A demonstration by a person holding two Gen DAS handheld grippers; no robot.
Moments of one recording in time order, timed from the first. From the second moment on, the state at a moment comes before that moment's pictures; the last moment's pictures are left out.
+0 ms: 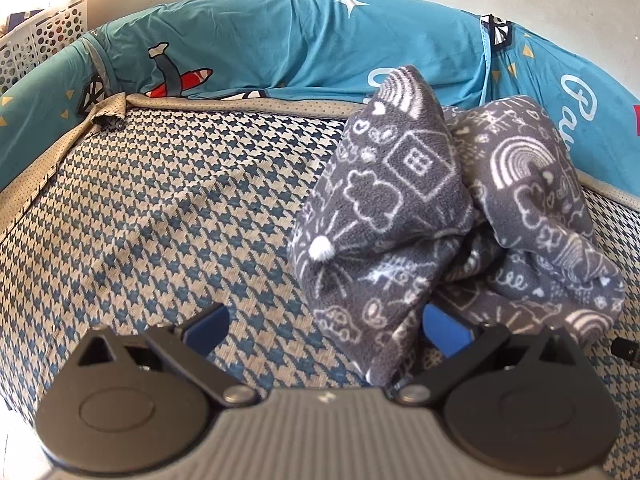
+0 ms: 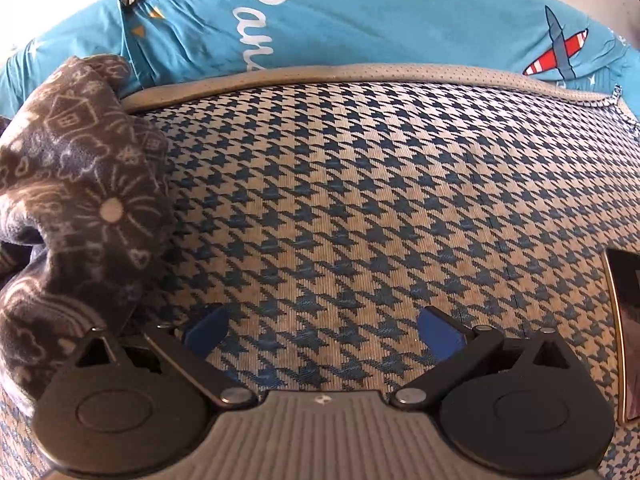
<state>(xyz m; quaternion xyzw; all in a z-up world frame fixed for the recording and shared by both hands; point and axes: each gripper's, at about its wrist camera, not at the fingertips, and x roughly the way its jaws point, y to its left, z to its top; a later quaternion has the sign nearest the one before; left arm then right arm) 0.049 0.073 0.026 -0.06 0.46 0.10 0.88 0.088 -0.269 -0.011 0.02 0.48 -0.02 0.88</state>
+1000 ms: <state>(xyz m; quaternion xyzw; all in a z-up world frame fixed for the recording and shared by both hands) 0.082 0.088 0.029 -0.07 0.40 0.12 0.91 0.081 -0.126 0.051 -0.08 0.27 0.17 0.95</state>
